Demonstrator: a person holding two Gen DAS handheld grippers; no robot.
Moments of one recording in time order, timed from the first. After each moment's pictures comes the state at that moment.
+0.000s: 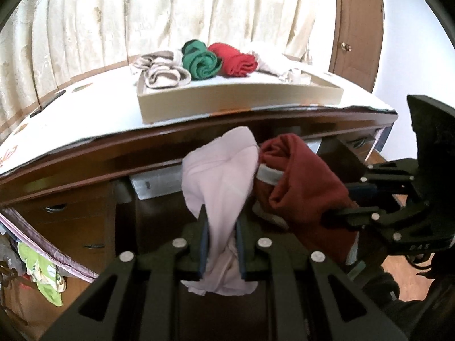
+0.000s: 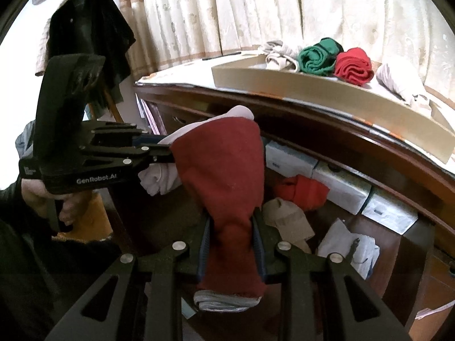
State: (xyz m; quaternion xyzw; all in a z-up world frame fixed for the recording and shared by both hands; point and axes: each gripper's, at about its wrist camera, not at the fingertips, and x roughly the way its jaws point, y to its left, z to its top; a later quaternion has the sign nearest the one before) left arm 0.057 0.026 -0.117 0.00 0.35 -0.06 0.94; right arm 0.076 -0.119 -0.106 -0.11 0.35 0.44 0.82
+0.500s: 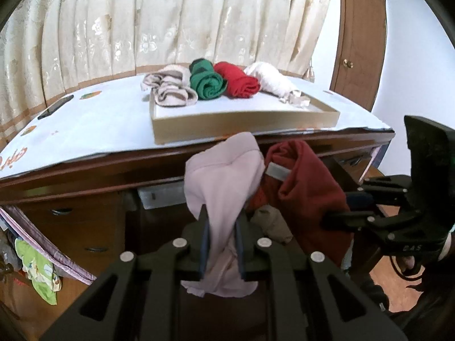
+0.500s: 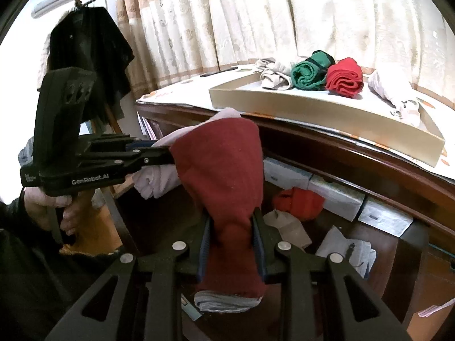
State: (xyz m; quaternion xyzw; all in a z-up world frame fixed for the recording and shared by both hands) left arm 0.044 0.033 -0.095 -0.03 0.32 -0.05 0.95; right arm 0.076 -0.130 -0.092 -0.08 0.33 0.45 0.83
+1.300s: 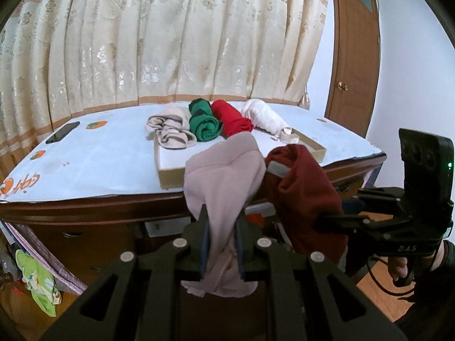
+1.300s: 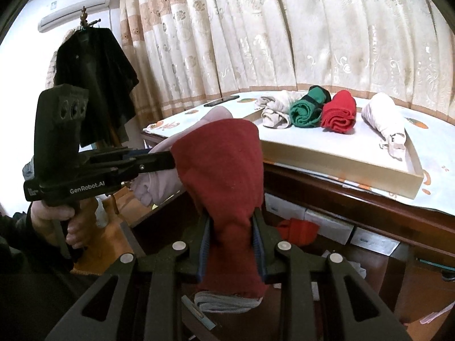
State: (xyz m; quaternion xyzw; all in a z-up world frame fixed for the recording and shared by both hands) left arm 0.029 0.035 -0.052 -0.03 0.26 -0.05 0.96; right arm 0.070 -0.140 -0.052 -0.05 0.28 0.45 0.85
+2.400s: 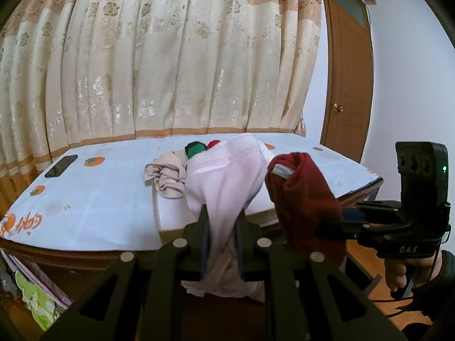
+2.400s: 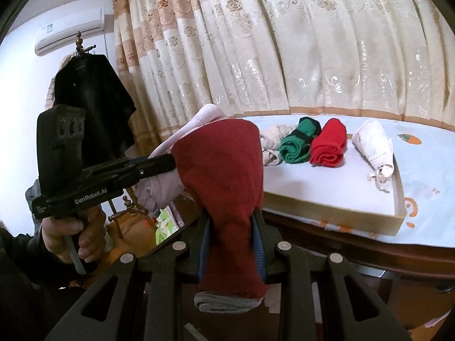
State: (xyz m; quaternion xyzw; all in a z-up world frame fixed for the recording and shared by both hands) left arm 0.048 0.033 -0.005 -0.02 0.20 -0.06 0.98; right arm 0.089 -0.154 -0.011 0.00 0.25 0.45 0.86
